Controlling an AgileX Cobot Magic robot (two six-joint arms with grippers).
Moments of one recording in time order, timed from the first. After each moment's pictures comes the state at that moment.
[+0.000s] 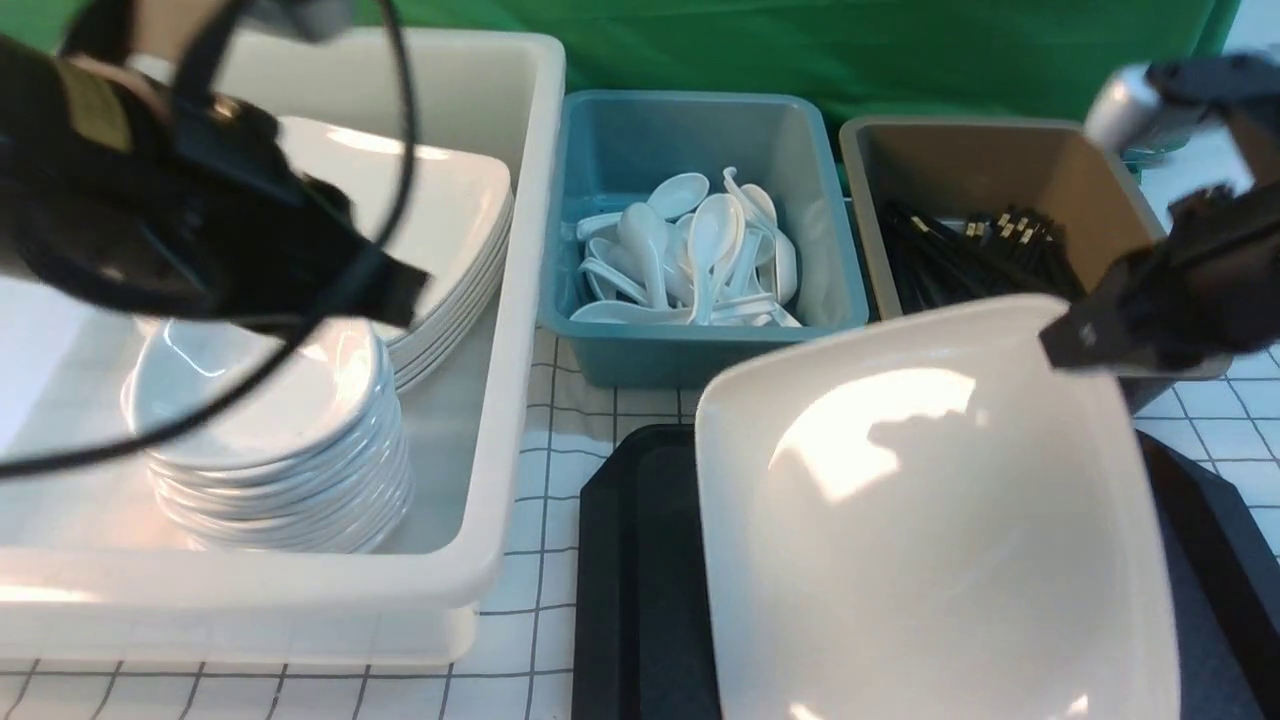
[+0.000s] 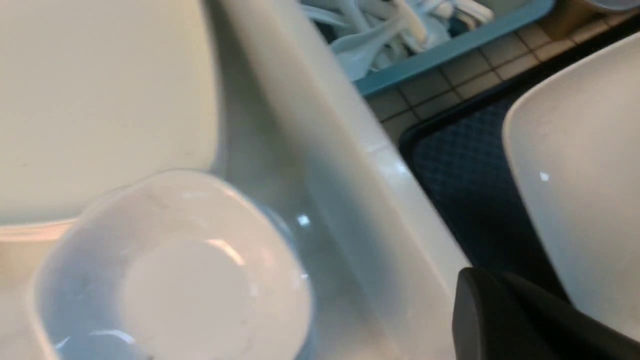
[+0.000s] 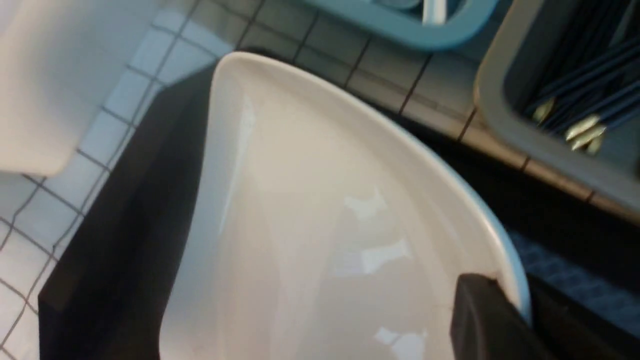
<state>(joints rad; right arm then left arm) 0.18 1.38 -1.23 0.41 0.93 -0.50 -0.39 1.18 -1.20 0.02 0.93 -0.06</state>
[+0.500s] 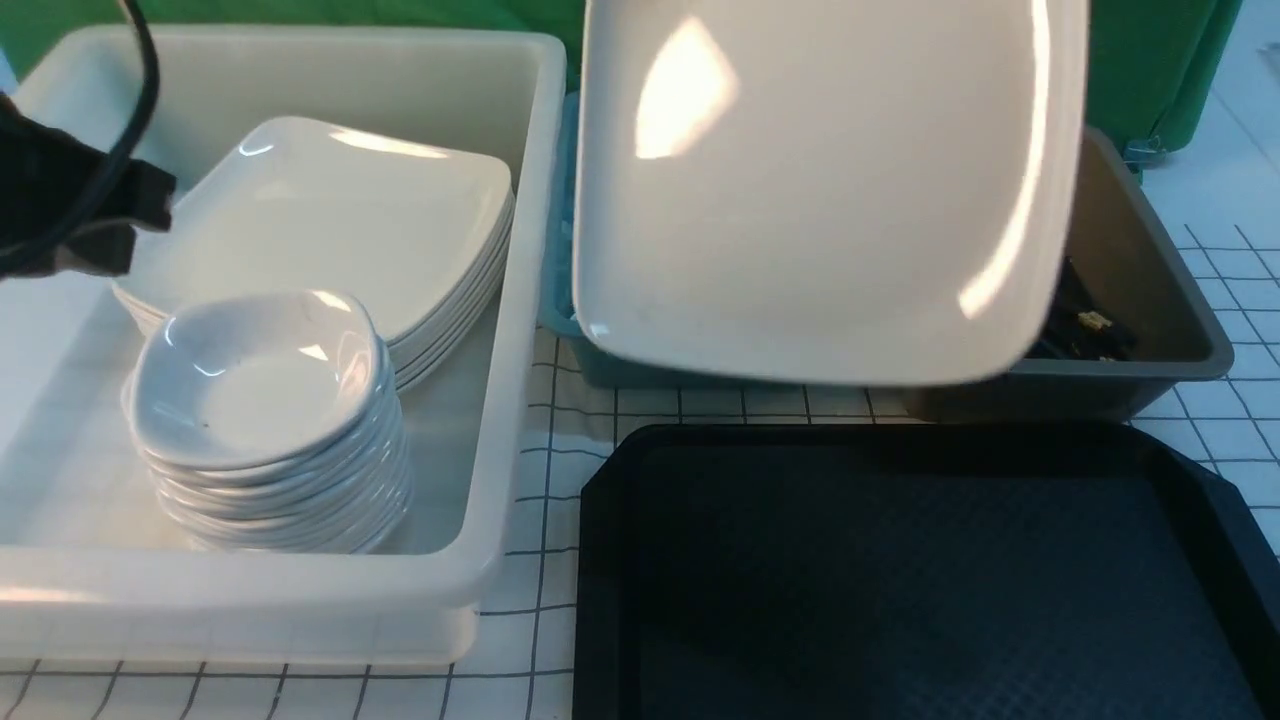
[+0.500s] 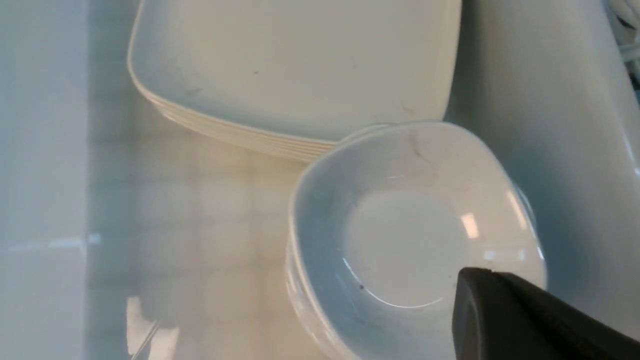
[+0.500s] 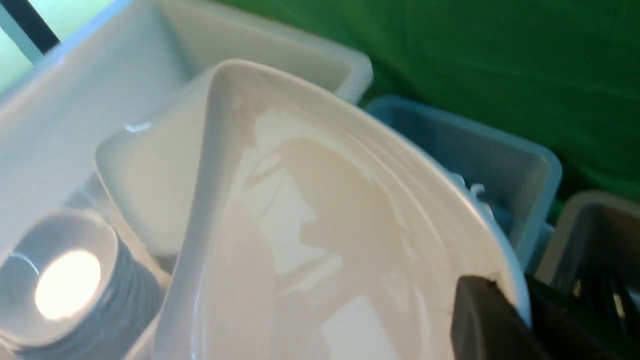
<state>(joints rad) 0.18 1.61 -1.83 0.62 0.92 -0.49 -0.02 1.18 -1.21 -0.06 0.97 0.01</state>
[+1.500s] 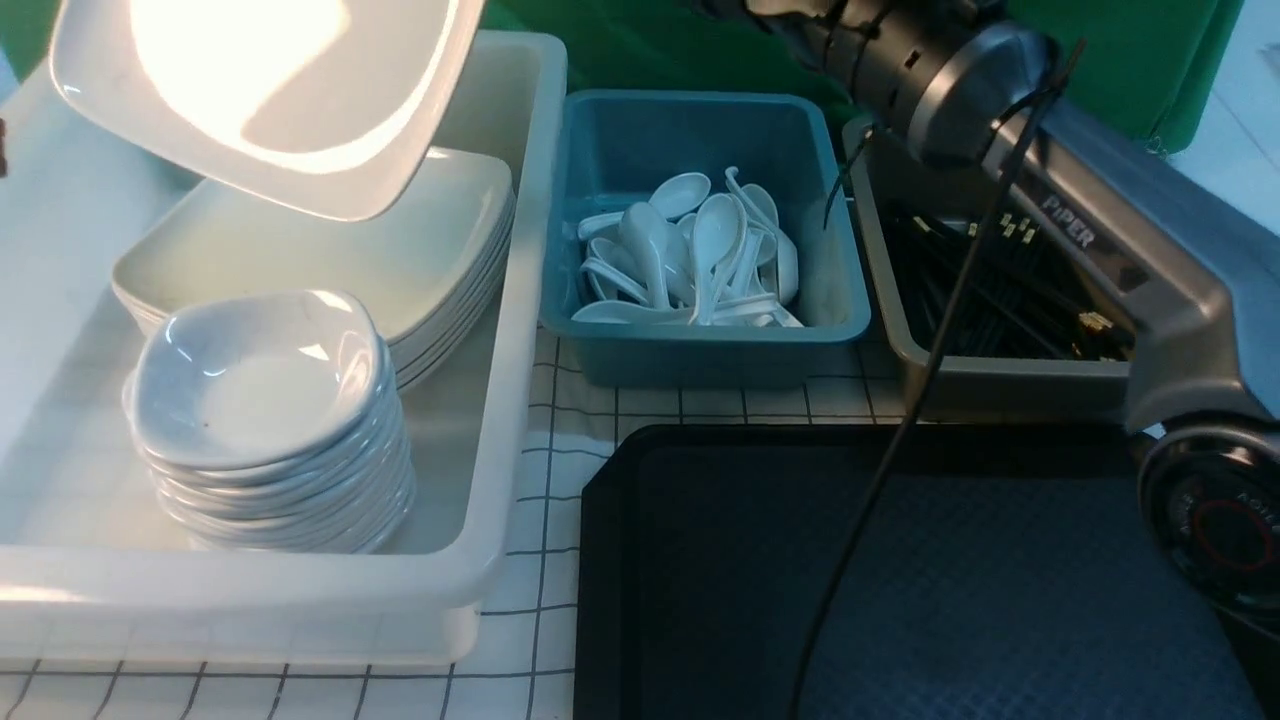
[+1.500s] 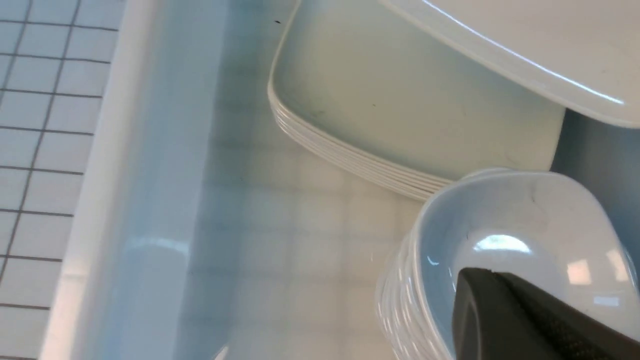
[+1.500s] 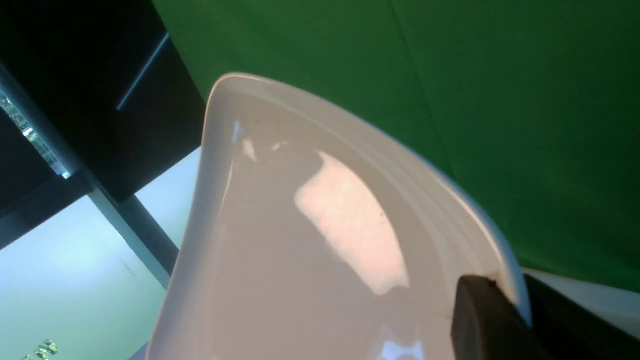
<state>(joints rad) 0.62 2.33 -2.38 0.75 0.23 -0.36 0.16 1.11 -1.21 -0.05 0.95 0.01</state>
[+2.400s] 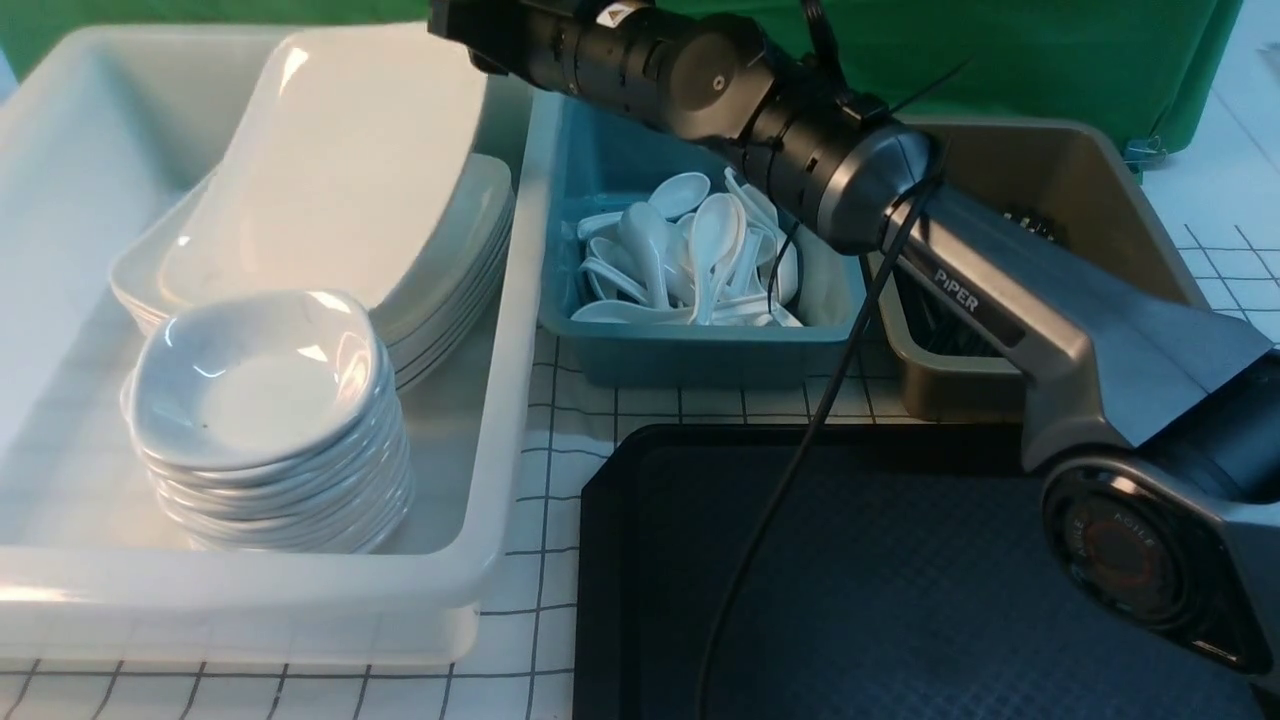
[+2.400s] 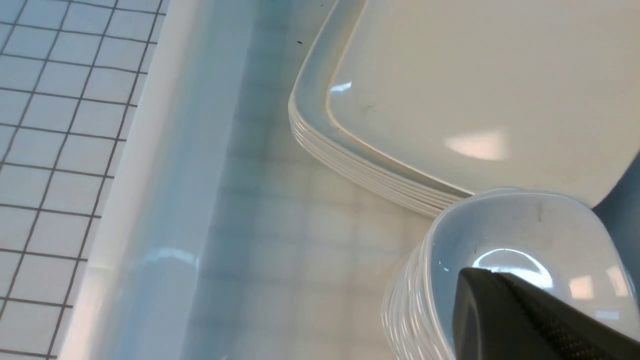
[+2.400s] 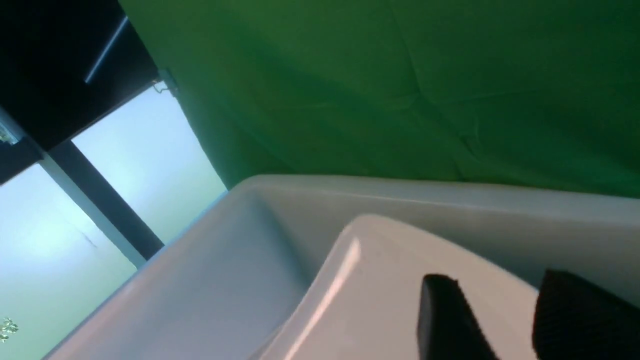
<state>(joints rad) 0.64 2.45 -2.39 0.73 0.17 -0.34 0.21 1.09 -1.21 -0.09 0.95 0.03</state>
